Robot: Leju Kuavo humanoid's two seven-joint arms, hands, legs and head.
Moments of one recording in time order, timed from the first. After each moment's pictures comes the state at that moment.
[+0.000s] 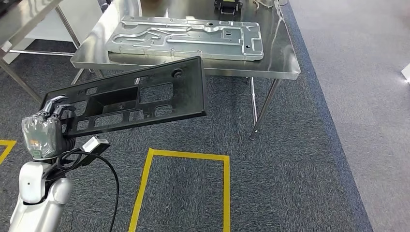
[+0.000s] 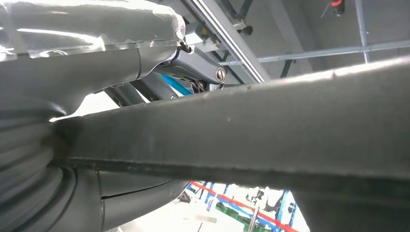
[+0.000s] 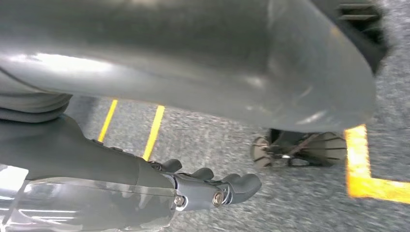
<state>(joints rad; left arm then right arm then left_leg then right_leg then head) -0.21 0.15 -0.06 -1.53 -1.22 0.70 -0.15 -0.11 0.14 -1.06 -0.17 0.82 0.14 -0.02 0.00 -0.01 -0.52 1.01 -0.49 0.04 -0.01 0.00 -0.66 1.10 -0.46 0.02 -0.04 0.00</state>
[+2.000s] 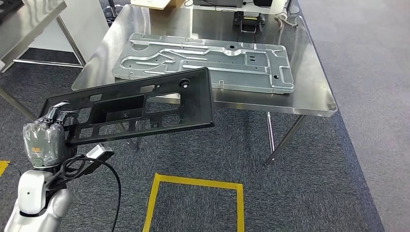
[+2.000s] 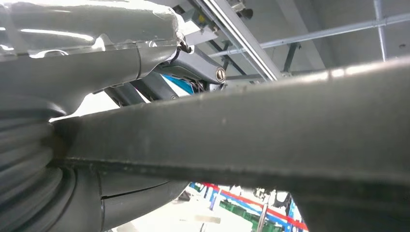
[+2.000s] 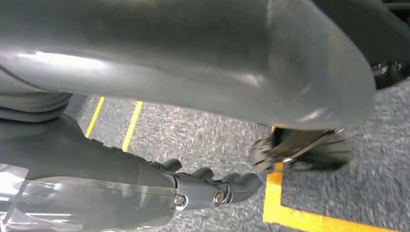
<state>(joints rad) -0.12 0.18 -0.12 -1.67 -1.30 0.65 -0.02 -0.08 0.14 -1.06 -0.17 0.83 0.16 -0.05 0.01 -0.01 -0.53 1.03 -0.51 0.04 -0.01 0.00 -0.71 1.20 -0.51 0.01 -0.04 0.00</state>
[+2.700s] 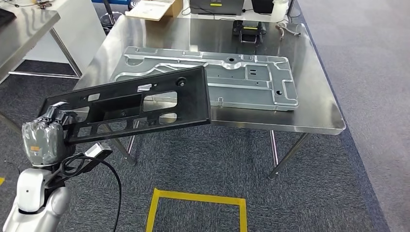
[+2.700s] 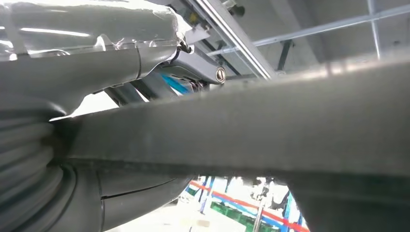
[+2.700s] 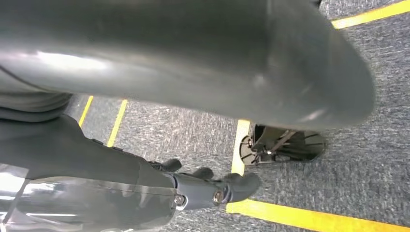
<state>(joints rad) -0.15 0.21 -0.12 -1.63 -1.28 0.67 -0.03 -0.10 0.15 -1.06 -0.17 0.82 0.15 -0.04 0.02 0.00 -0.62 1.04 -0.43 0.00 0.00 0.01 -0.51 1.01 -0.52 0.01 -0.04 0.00</state>
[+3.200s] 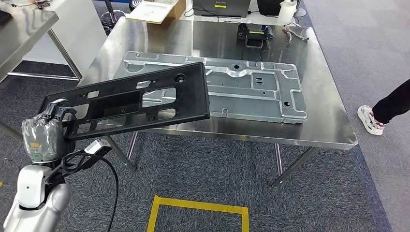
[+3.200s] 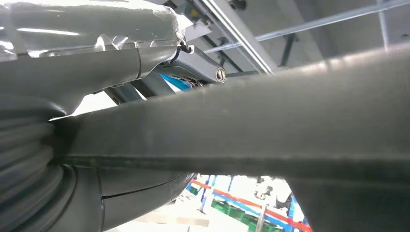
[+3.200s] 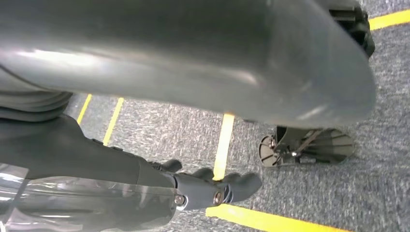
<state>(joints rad) -0.17 0.21 -0.12 -1.61 -1.28 0.67 -0.03 -0.10 0.15 -1.06 -0.17 0.82 0.15 -0.03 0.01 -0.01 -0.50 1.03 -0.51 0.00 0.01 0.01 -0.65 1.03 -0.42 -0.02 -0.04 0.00</state>
